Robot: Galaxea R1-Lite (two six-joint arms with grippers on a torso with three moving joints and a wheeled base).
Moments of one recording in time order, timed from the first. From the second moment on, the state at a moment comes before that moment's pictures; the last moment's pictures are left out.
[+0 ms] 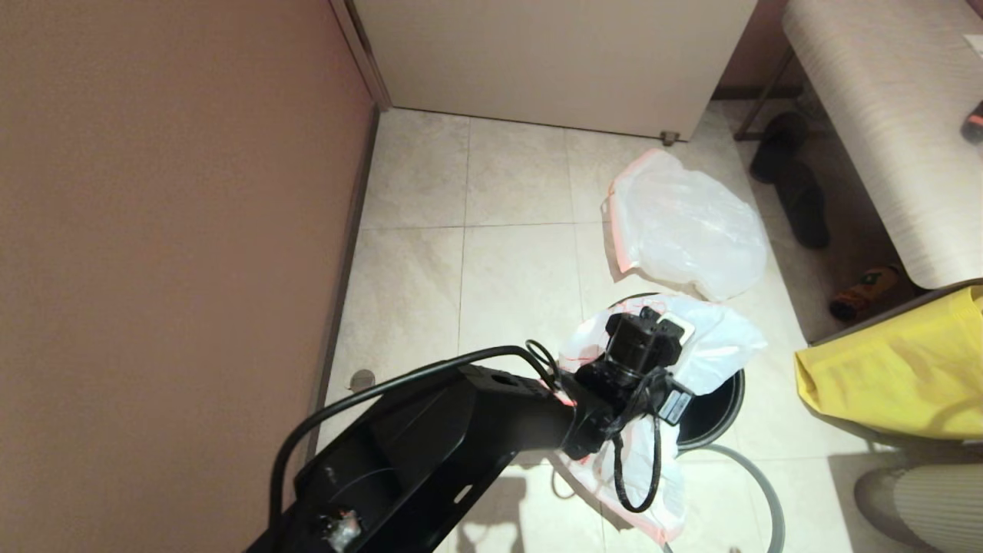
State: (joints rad) left arm -0.90 2.67 -1.98 -0.27 0.10 0.14; right arm 0.00 0.00 0.00 0.00 0.00 0.00
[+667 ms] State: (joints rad) left arm -0.80 2.86 -1.99 -0.24 0.01 0.21; right arm 0.00 0.00 0.00 0.00 0.00 0.00
